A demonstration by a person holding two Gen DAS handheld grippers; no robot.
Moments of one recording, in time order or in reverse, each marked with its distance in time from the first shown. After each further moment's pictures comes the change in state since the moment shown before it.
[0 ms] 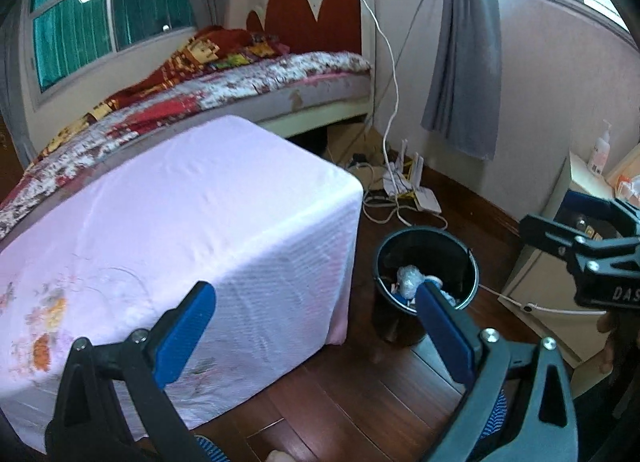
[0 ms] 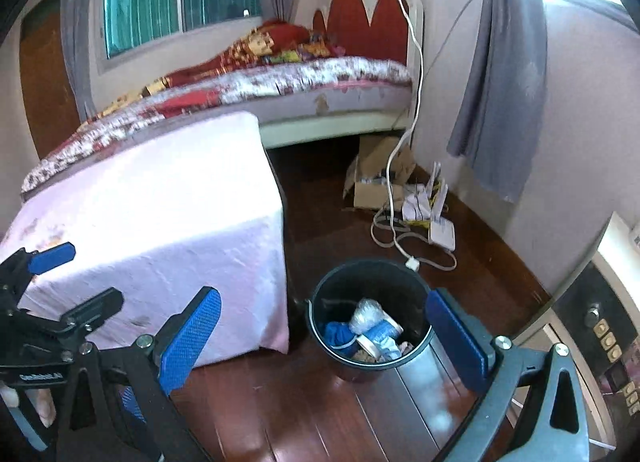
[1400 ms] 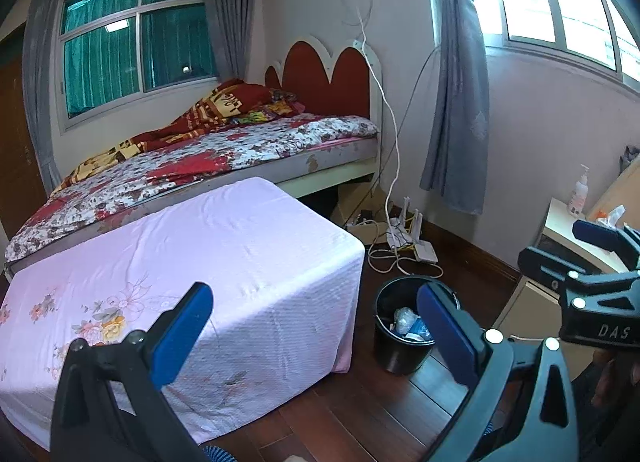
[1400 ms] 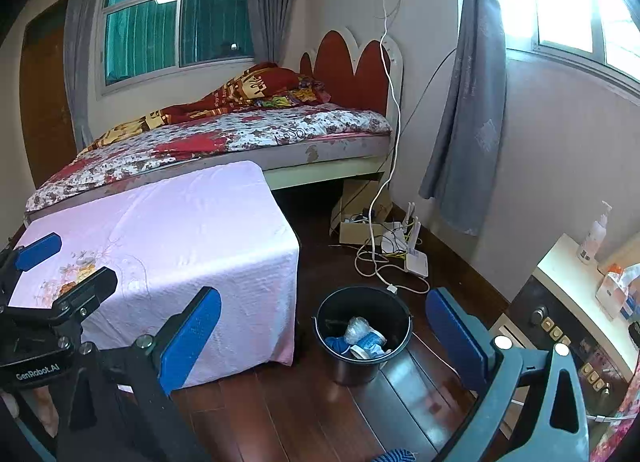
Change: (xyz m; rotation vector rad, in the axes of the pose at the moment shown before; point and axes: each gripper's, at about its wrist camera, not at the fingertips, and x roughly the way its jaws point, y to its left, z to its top) left arm -0.114 0.015 0.002 -0.018 -0.190 0.025; right arm -0.136 0.052 0.007 0.006 -0.119 -0.090
